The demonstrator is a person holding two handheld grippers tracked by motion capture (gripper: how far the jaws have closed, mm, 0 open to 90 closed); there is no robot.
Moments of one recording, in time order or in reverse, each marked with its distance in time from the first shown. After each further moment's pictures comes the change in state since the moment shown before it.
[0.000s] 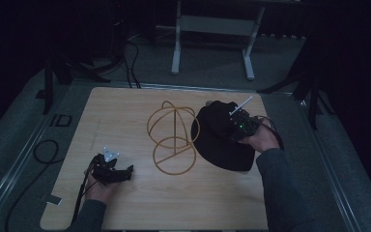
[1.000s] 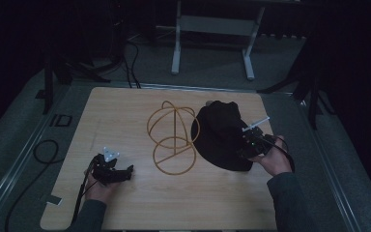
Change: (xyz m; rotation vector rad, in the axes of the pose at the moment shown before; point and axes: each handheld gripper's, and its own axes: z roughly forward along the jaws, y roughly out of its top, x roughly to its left) left arm 0.000 0.000 0.000 0.000 0.001 0.000; right arm 0.011 -0.068 -0.005 -0.135 -0.042 0.028
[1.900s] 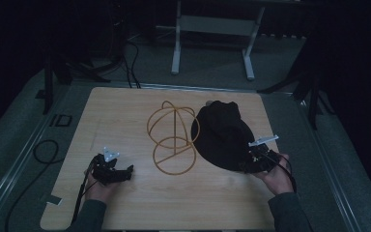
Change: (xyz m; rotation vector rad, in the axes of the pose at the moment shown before) left arm 0.000 0.000 0.000 0.001 0.000 0.003; right arm 0.010 -0.054 0.011 -0.092 0.007 0.079
